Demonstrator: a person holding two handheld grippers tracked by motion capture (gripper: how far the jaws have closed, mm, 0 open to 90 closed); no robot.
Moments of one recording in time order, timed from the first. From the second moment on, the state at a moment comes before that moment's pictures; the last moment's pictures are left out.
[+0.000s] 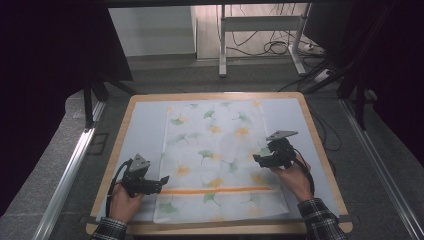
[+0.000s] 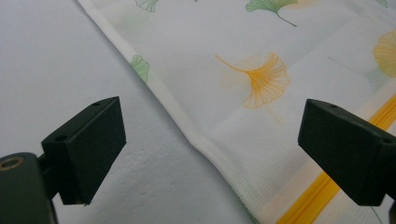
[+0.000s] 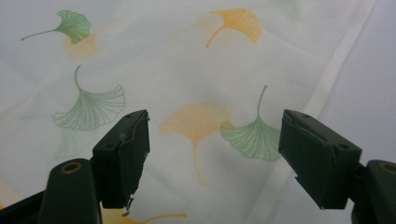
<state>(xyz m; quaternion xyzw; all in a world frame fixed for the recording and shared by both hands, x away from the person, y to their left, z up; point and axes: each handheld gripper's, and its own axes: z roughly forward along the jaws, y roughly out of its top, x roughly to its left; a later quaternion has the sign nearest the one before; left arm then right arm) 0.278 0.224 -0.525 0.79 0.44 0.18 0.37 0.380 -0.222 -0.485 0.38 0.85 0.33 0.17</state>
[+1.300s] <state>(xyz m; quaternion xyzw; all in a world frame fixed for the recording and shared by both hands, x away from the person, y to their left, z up) 0.276 0.222 -0.525 0.80 0.43 0.17 0.38 0.307 -0.270 -0.493 0.29 0.88 0.36 0.14</state>
